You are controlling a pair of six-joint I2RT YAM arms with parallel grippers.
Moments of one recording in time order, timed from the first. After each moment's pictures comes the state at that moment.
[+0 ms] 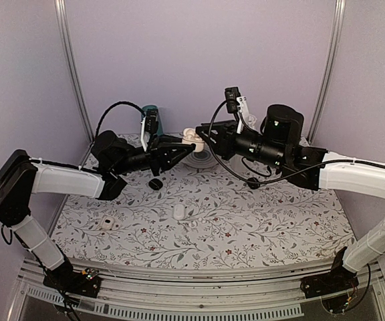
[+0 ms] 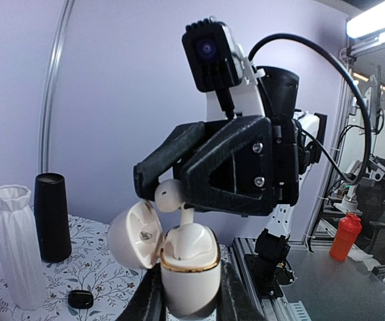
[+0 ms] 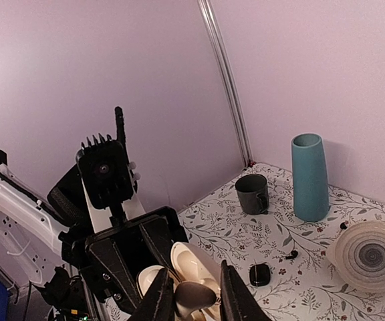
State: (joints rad) left arm -0.69 1.63 0.87 1.17 0.77 -0.46; right arm 0.94 1.44 1.16 0.29 -0.09 0.30
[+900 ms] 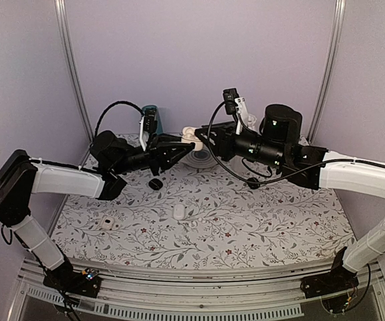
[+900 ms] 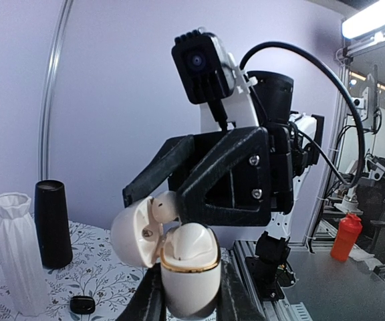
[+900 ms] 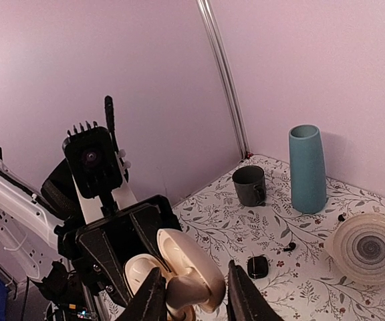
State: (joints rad) left arm -0.69 1.63 0.87 1.19 0.77 -0.46; right arm 0.94 1.44 1.17 0.25 -0.08 0.29
